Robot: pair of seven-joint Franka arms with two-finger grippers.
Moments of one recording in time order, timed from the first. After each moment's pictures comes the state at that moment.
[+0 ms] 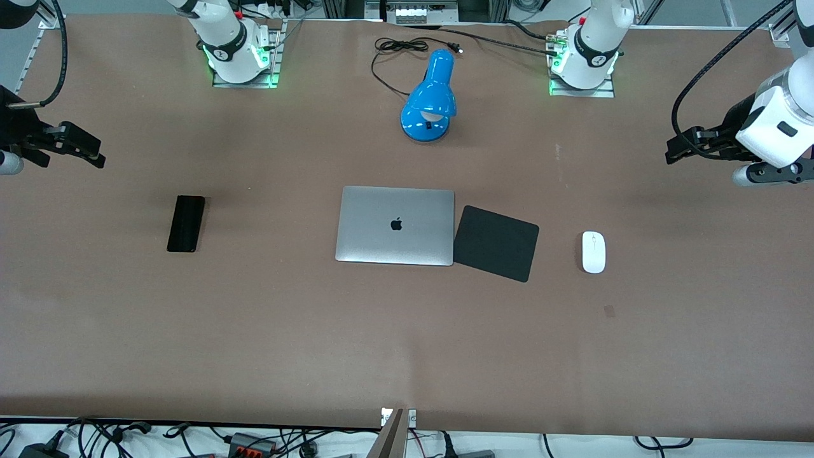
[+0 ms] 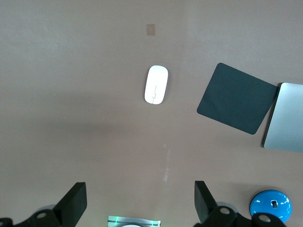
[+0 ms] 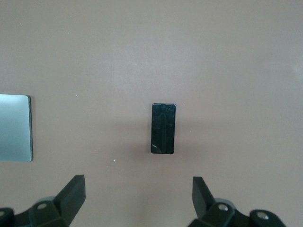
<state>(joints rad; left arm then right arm) 0.02 0.03 -0.07 -1.60 -0.01 1.49 -0.15 -0.01 -0.02 -0.02 -1.68 -0.02 1.68 -0.04</state>
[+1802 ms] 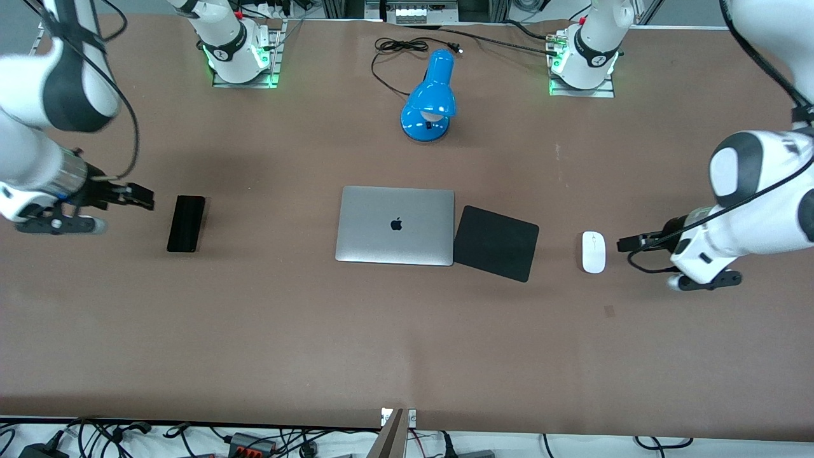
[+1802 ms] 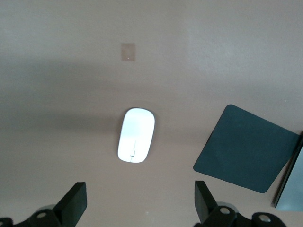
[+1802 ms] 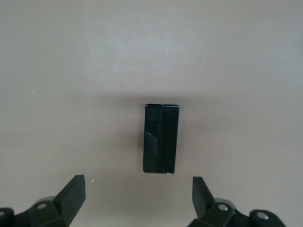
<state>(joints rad) 0.05 0.42 -0.07 -1.62 -0.12 1.86 -0.10 -0.02 0.16 -0.03 -1.92 -0.05 1.99 -0.04</state>
